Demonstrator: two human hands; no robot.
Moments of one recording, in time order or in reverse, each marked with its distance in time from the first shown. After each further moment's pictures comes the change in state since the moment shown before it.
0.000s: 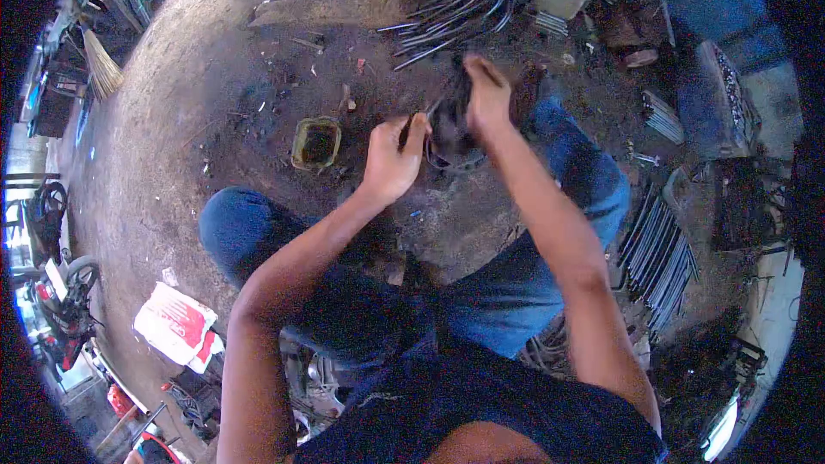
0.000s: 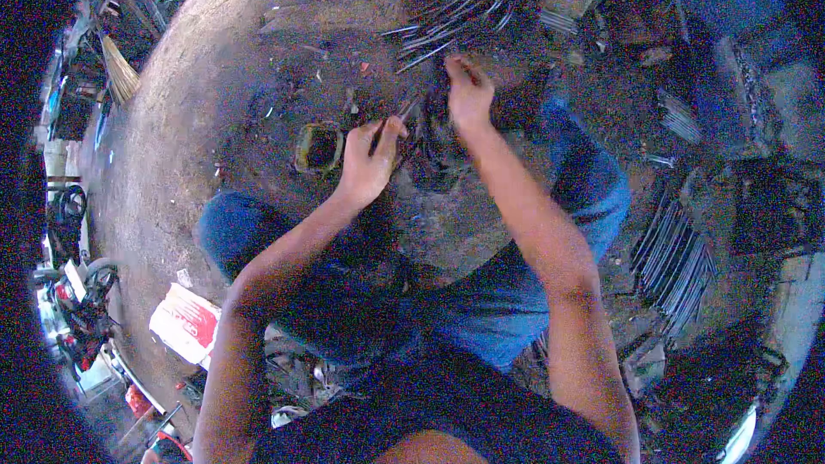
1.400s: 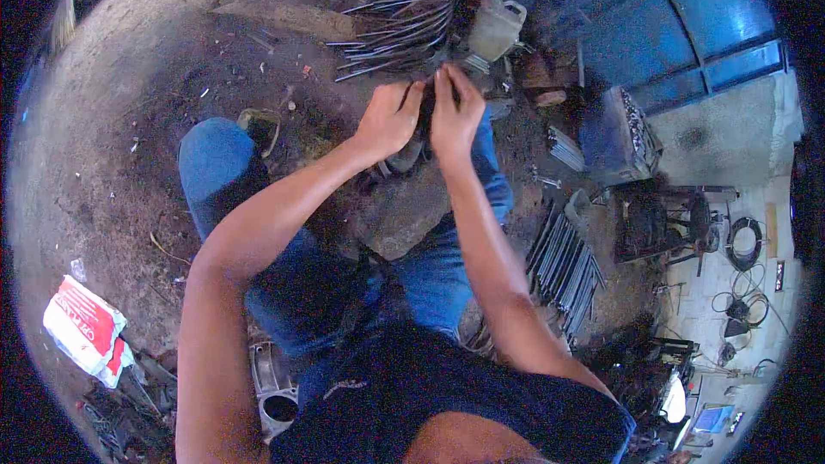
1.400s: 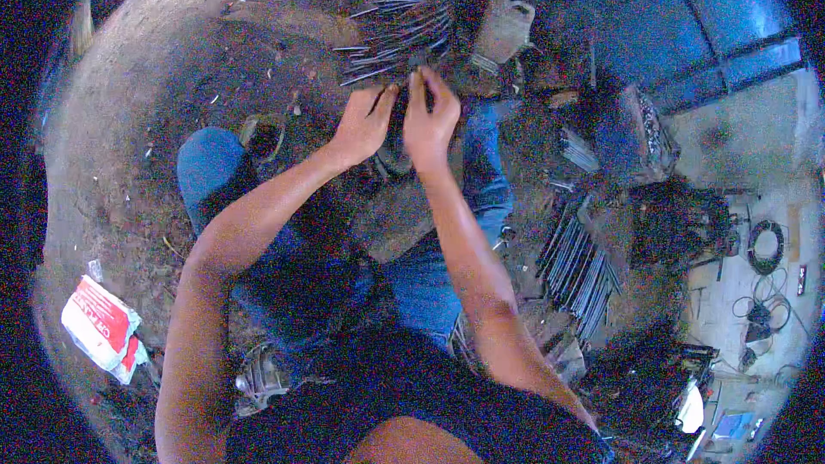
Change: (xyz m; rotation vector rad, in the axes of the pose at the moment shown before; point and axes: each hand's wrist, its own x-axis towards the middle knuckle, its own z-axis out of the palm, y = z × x) left_hand -0.008 0.042 0.001 -0.184 0.176 0.400; right_hand -0.123 -0.142 0.045 -0.673 0.003 -0.664
